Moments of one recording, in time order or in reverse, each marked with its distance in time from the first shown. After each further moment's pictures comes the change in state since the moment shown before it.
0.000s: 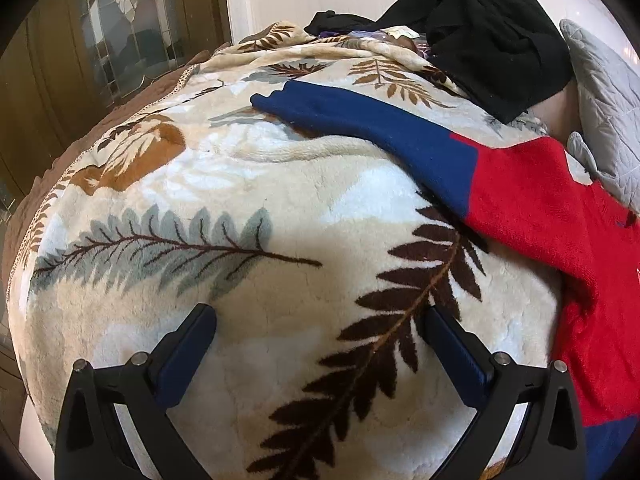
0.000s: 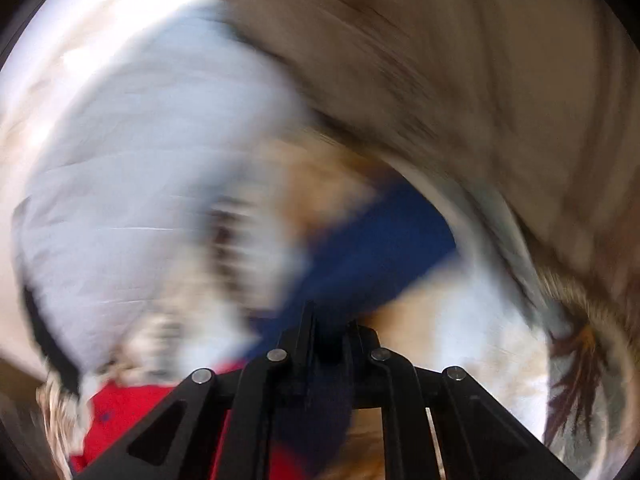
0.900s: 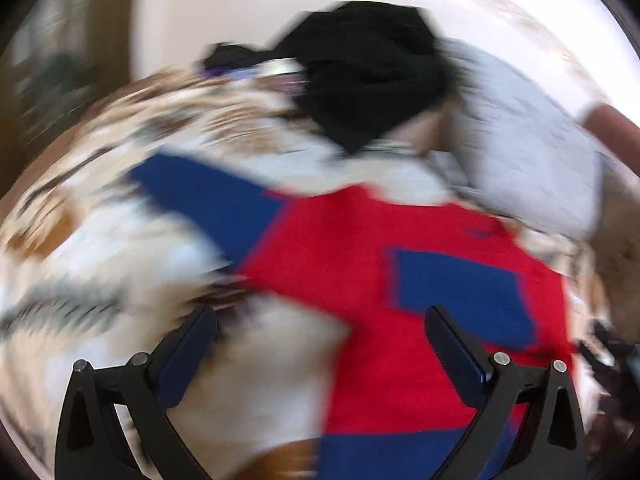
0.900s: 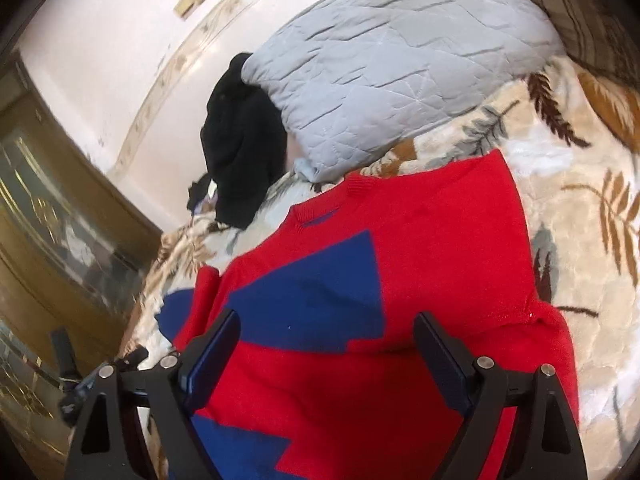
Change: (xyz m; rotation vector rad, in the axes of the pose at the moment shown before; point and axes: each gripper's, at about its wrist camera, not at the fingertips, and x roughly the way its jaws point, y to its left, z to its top) left arm -0.085 -0.099 0.034 0.132 -0.039 -0.393; right arm -0.045 0.122 -0.200 -0.139 0.189 0.525
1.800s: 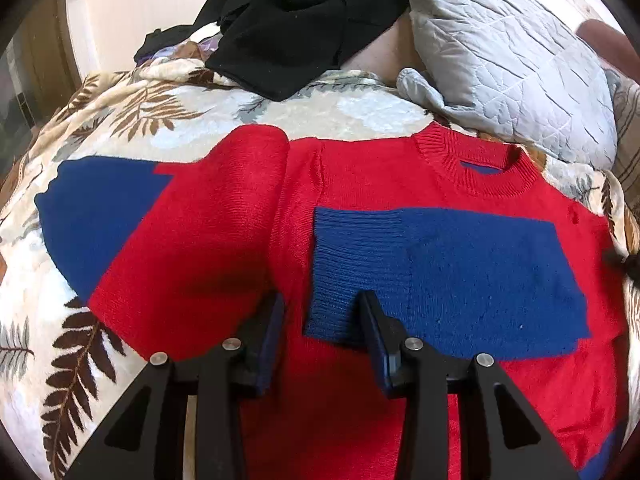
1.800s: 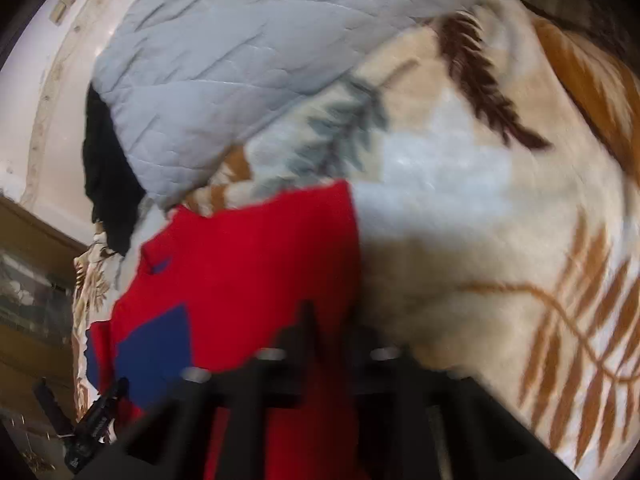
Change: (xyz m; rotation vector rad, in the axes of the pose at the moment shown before) left arm 0.112 -0.062 -0.009 0.153 0.127 0.084; right arm 0.045 -0.080 0.107 0.016 0.125 -0.283
